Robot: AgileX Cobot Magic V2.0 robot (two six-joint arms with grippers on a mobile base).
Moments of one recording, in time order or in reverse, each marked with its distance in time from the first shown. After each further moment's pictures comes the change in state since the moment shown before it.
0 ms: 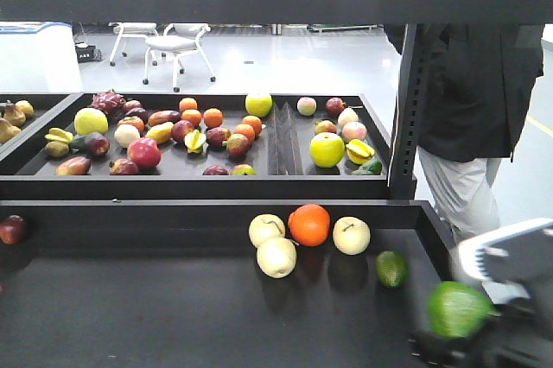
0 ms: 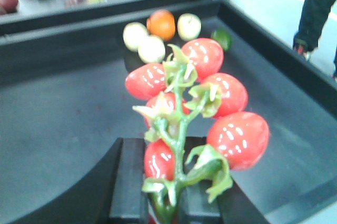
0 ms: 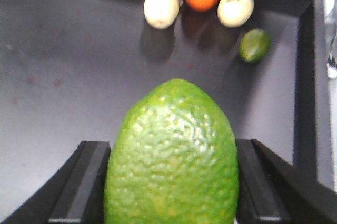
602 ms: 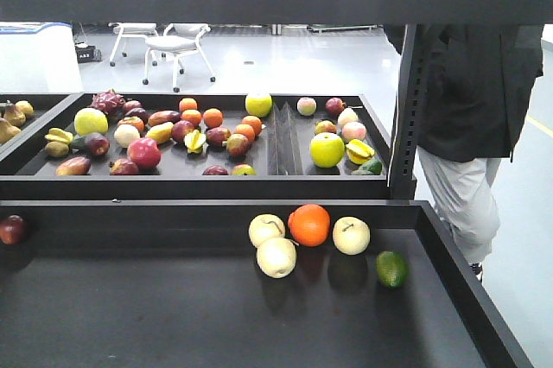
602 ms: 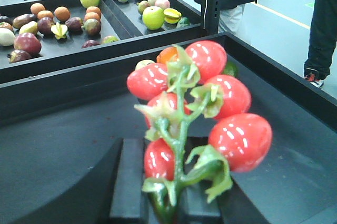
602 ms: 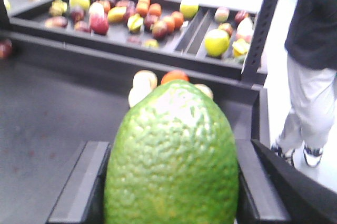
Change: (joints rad) left arm 0.000 -0.109 0.000 0.026 -0.013 0.000; right arm 0.000 -0.528 0.050 -0.014 0.102 -0.158
